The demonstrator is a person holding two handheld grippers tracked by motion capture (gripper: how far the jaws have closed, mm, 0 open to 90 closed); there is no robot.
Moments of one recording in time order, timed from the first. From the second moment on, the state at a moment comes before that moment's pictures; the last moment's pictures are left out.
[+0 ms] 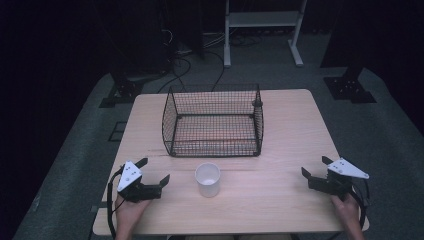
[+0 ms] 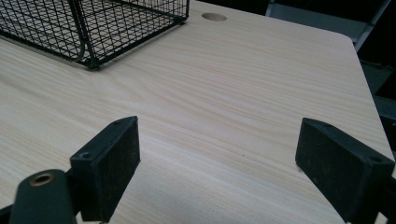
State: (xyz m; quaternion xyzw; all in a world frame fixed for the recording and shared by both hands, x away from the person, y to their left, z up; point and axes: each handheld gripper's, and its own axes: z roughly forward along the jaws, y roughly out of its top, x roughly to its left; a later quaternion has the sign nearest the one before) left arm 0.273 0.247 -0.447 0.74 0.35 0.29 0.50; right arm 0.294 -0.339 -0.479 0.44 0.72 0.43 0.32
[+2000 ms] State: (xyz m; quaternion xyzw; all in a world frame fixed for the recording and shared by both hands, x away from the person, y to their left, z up) left arm 0.264 0.181 -0.429 0.81 0.22 0.20 0.51; right arm 0.294 -0.338 -0.479 0.44 0.72 0.43 0.33
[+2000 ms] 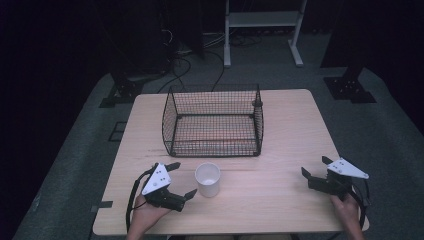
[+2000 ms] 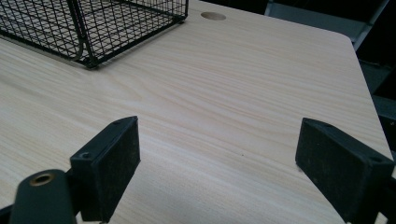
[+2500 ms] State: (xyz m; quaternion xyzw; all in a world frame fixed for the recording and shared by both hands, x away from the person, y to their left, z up) left arm 0.267 0.163 -0.434 0.83 0.20 0.18 0.49; right arm 0.294 -0.338 -0.479 0.44 0.72 0.42 0.32
